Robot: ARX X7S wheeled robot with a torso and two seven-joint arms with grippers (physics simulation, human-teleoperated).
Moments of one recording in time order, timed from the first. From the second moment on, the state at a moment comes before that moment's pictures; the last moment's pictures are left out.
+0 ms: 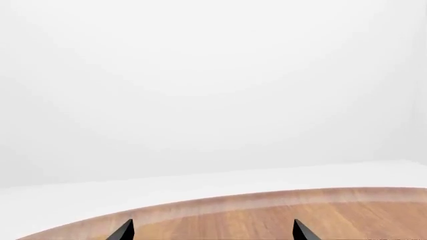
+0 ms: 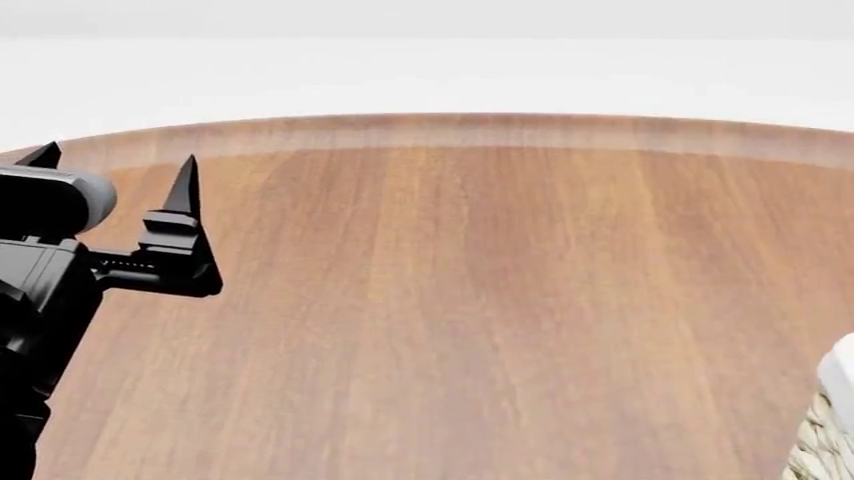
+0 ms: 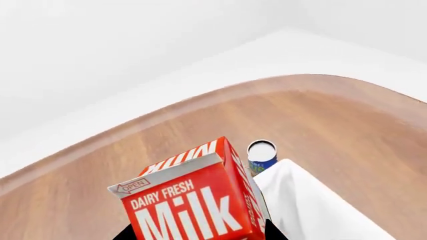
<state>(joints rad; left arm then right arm) -0.65 -0.29 0.19 0.41 -0.49 -0.80 -0.30 0.92 0.99 0.37 0.00 1.84 1.40 1.19</state>
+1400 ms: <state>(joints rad) -0.64 -0.32 0.22 0.37 -0.48 -0.75 -0.30 0.40 0.86 0.70 -0.05 1.37 1.16 0.83</state>
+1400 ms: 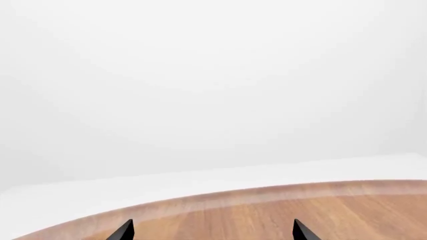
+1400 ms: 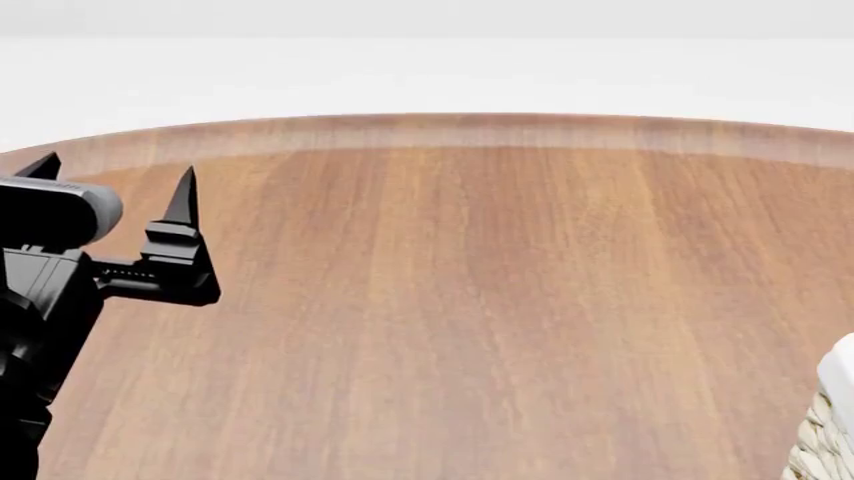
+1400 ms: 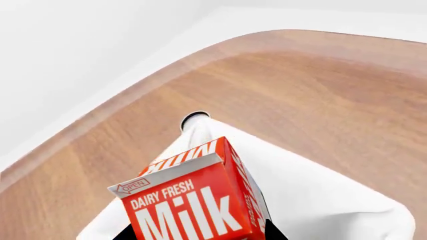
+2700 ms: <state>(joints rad) -0.64 -0.32 0.24 0.36 -0.49 -0.73 -0.32 0.96 0.60 -0.10 -0.06 1.11 1.09 0.40</state>
